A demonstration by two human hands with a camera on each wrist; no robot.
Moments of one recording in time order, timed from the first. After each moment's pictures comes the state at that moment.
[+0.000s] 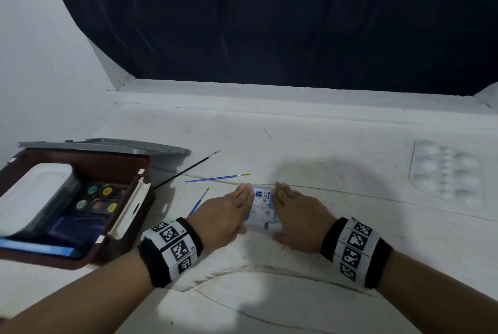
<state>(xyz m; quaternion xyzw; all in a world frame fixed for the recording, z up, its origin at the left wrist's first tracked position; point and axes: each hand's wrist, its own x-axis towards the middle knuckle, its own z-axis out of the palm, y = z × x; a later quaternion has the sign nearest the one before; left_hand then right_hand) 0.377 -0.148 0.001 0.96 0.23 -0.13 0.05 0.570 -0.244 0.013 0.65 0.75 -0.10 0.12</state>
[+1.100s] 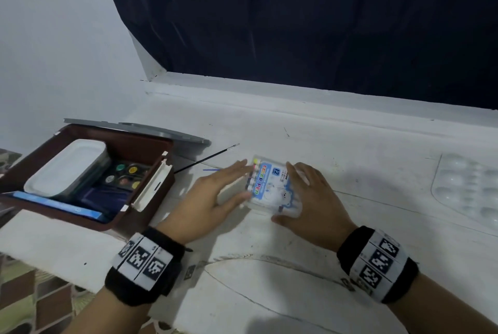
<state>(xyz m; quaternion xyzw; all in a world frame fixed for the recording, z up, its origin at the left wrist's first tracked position) 0.338 -0.185 0.045 0.86 0.32 0.27 0.27 0.574 -0.256 0.022 0.67 0.71 -0.10 -0.18</state>
